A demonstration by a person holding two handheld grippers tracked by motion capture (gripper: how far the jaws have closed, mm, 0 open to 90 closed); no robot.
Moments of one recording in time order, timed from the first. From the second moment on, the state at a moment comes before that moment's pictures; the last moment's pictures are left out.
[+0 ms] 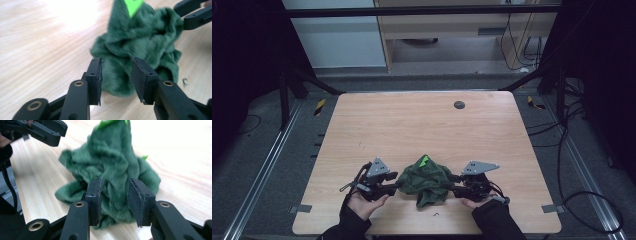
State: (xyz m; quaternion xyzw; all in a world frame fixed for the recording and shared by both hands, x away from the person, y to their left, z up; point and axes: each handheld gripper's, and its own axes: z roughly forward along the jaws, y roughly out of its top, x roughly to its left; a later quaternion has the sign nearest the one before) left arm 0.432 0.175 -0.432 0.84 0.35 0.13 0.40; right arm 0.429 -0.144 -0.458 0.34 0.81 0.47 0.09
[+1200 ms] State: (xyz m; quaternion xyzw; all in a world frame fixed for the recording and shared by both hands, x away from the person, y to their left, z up) left arm 0.463 0.141 -0.429 0.86 0.32 0.07 0.39; right arm 0.456 -0.124 -0.455 0.34 0.82 0.46 0.07
